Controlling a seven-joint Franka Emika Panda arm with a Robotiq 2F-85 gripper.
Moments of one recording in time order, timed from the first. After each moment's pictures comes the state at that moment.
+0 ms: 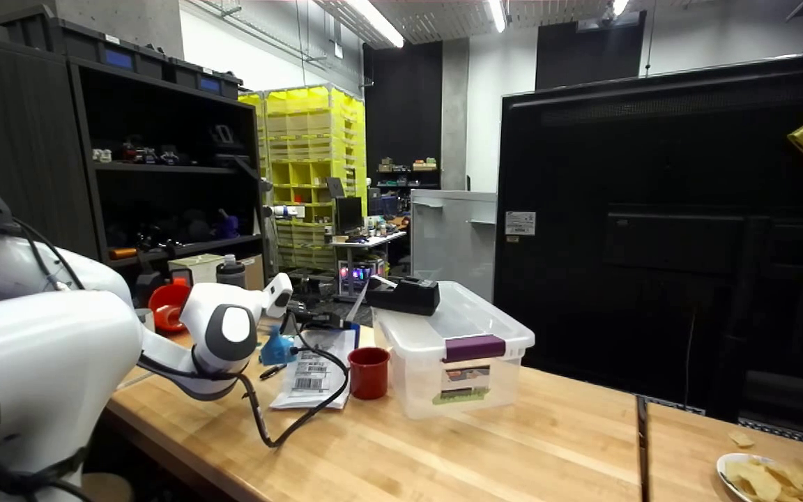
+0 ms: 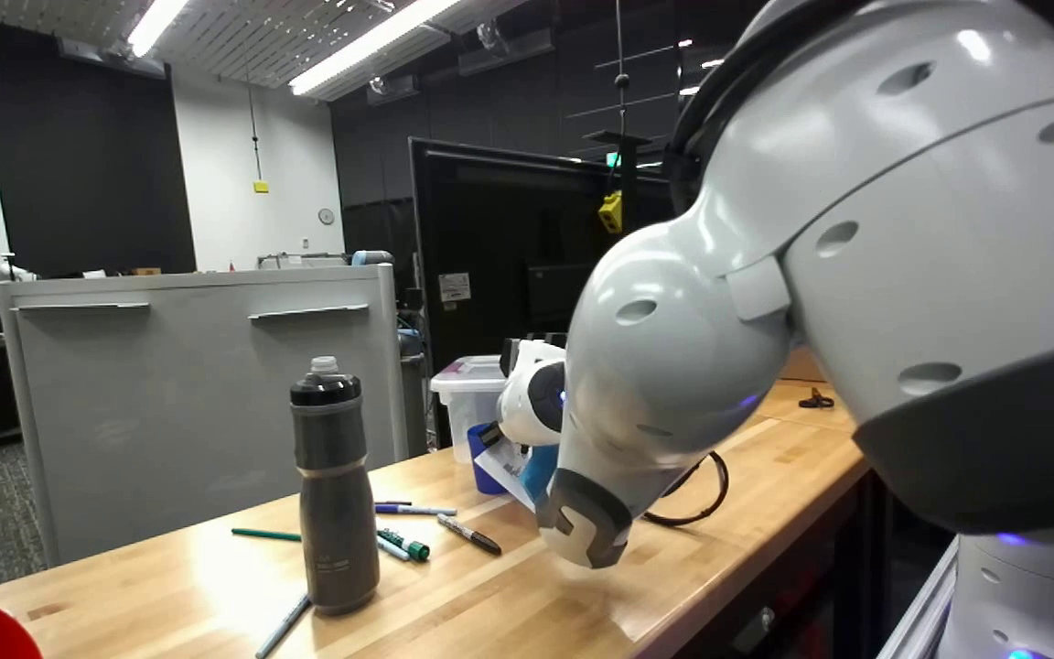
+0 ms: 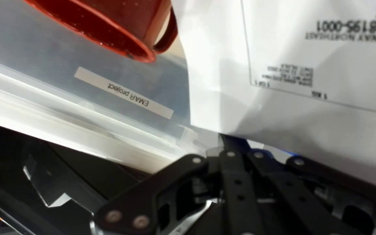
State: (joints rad) arm 1.75 1.25 -1.14 -2.50 0.67 3.45 0.49
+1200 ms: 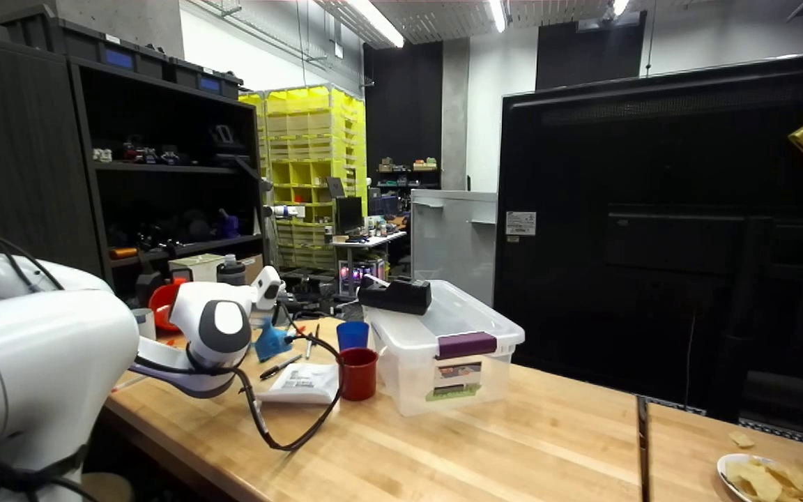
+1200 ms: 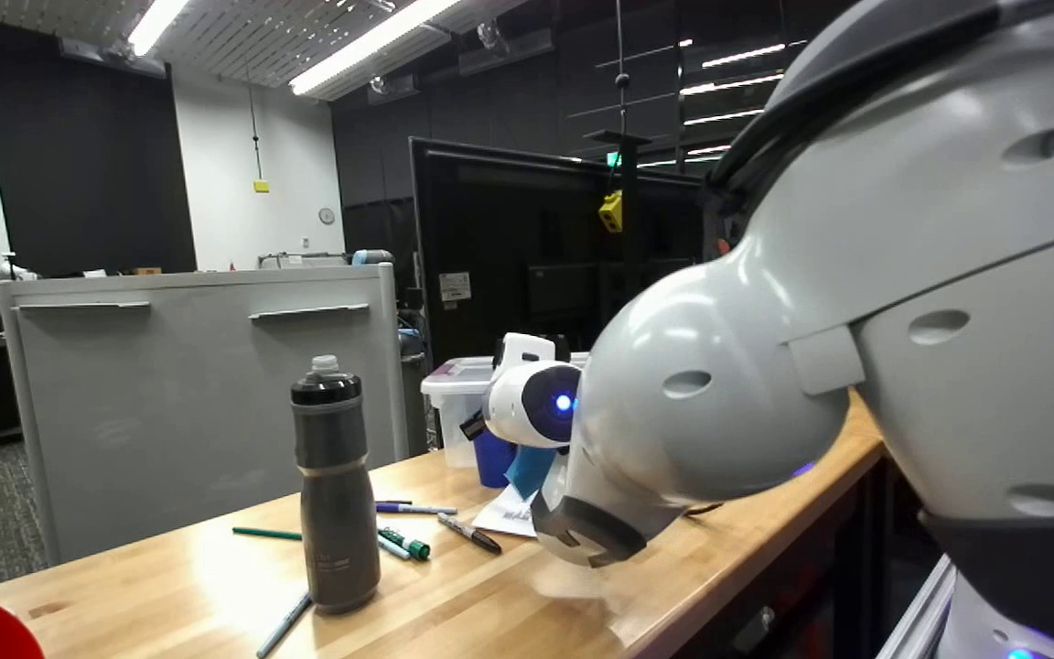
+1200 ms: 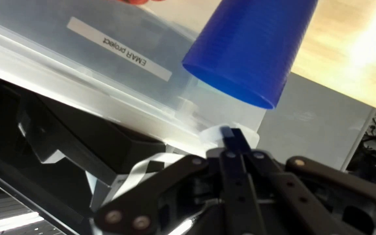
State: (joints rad) arm 1.82 1.33 -1.20 -2.49 0.65 3.45 0.52
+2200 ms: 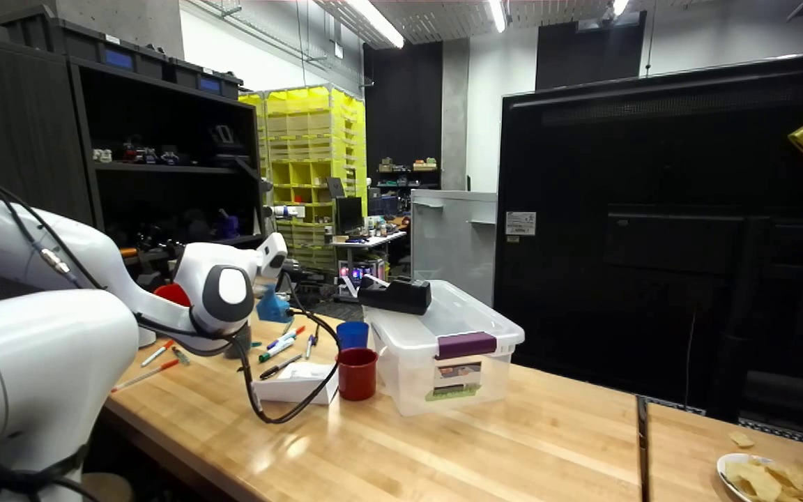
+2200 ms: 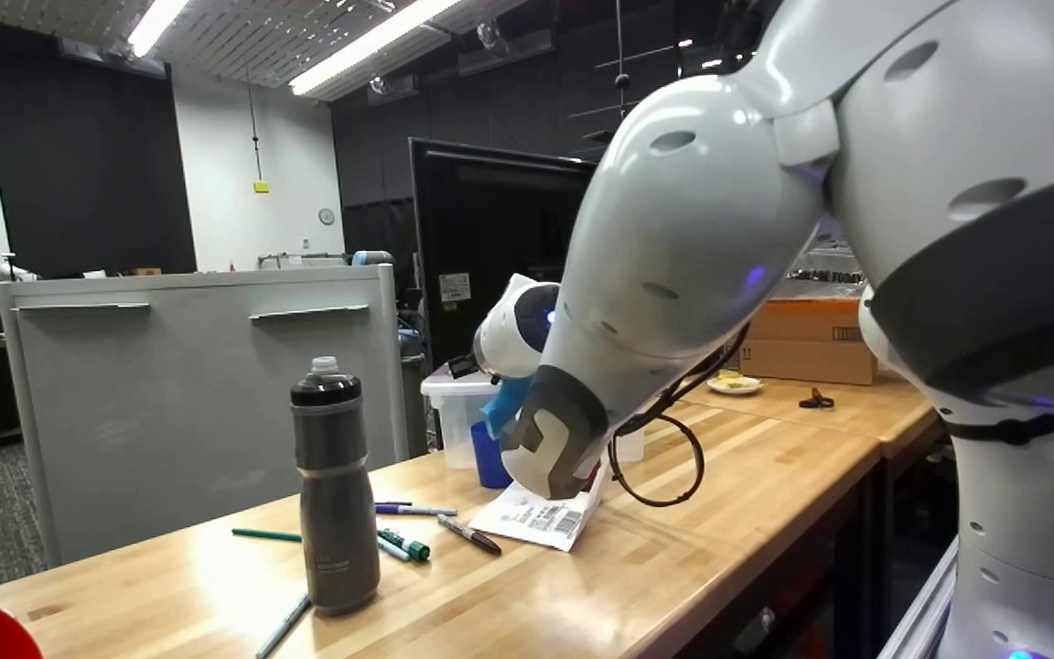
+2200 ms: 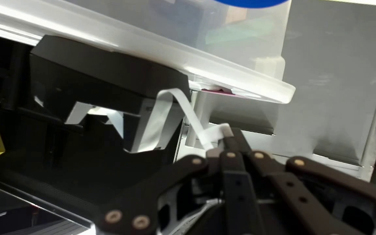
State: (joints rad) arm 1.82 1.16 -1.33 -2.49 0.63 3.45 0.54
